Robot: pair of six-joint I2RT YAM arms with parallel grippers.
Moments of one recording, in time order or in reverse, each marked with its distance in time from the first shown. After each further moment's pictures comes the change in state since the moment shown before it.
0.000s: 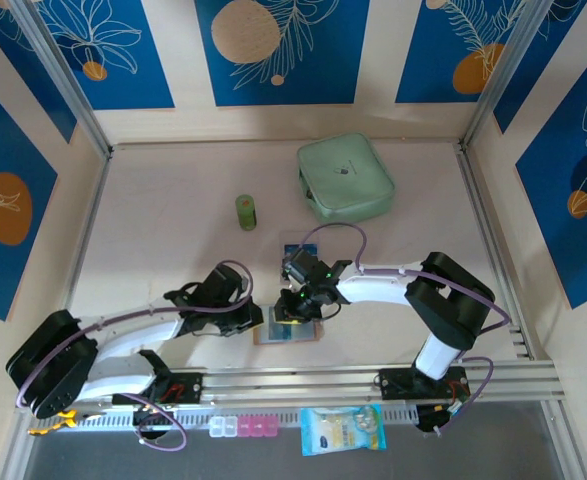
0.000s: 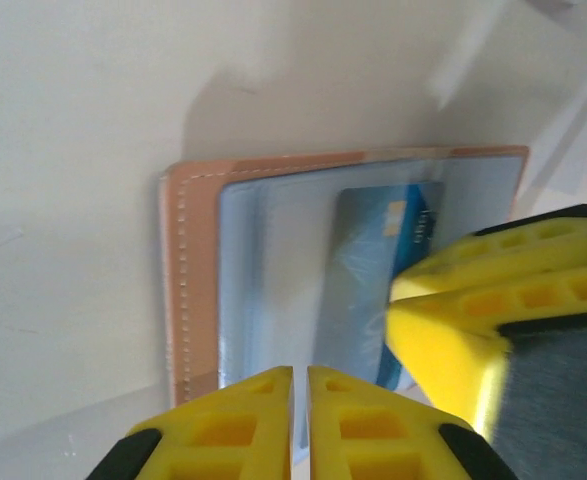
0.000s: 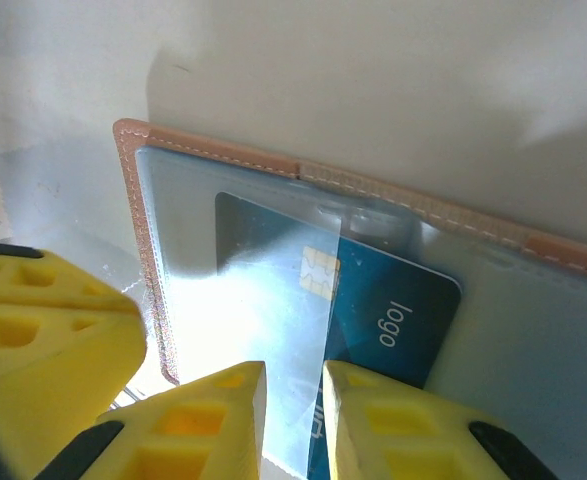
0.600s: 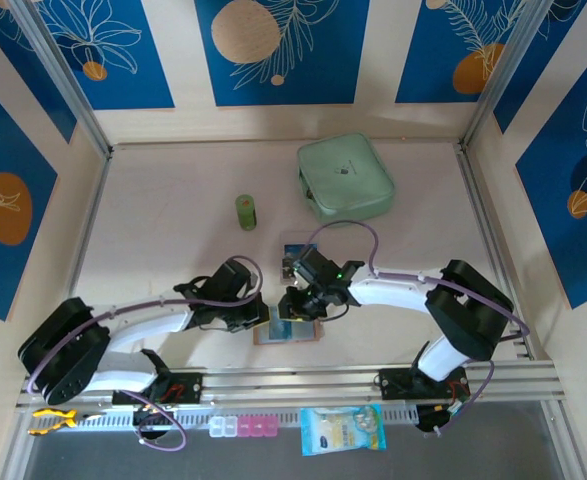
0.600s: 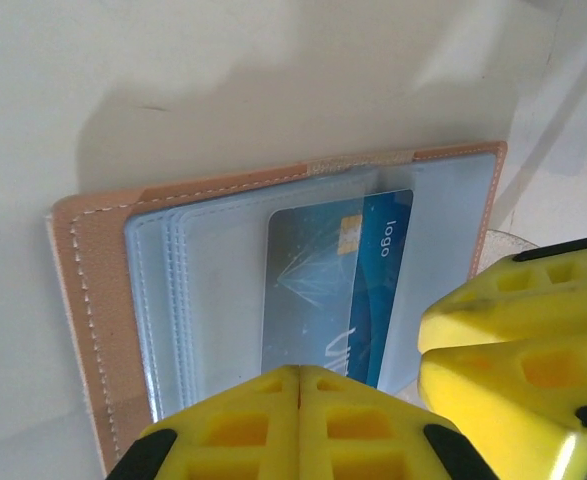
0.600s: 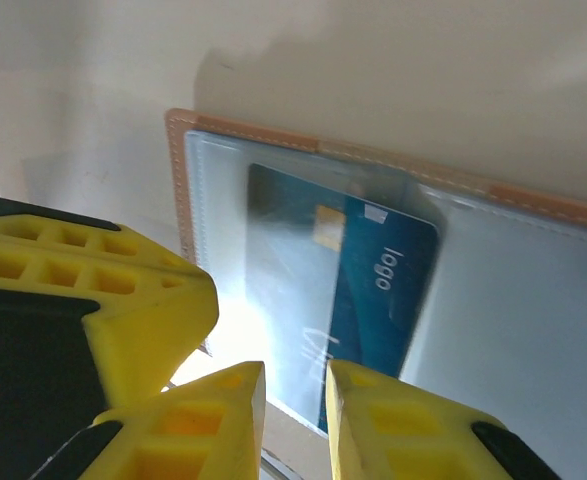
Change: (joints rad) left arm -0.031 0.105 0.066 0.019 0.023 0.018; right arm -0.018 -0.110 -0.052 -0.006 0.008 0.001
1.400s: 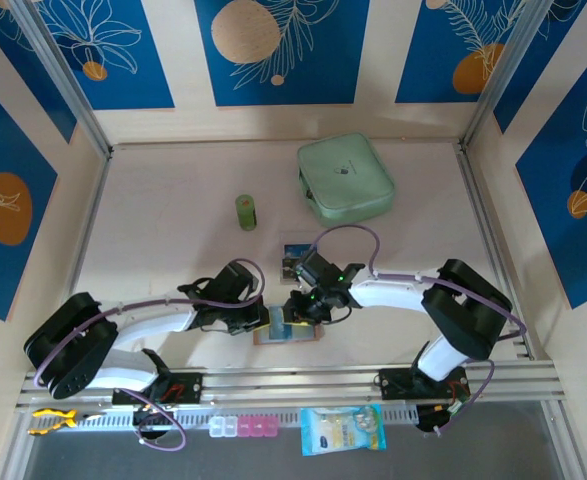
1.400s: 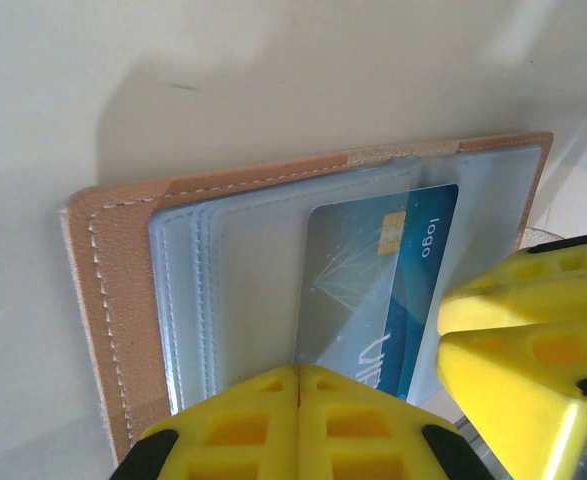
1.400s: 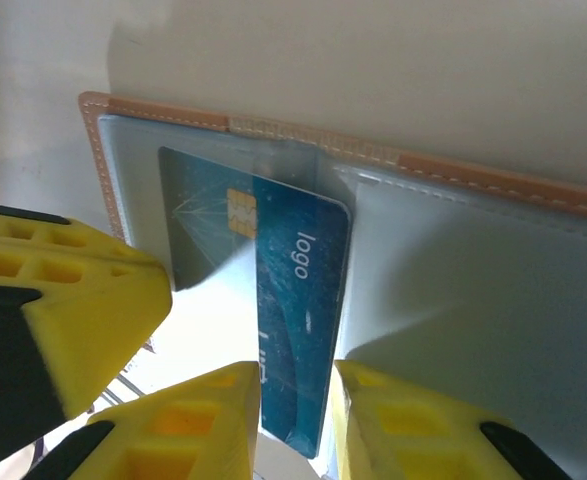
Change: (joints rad) left arm -0.006 0.031 -0.012 0.014 0.000 0.000; right arm -0.006 0.020 -0.034 0.004 0.000 0.007
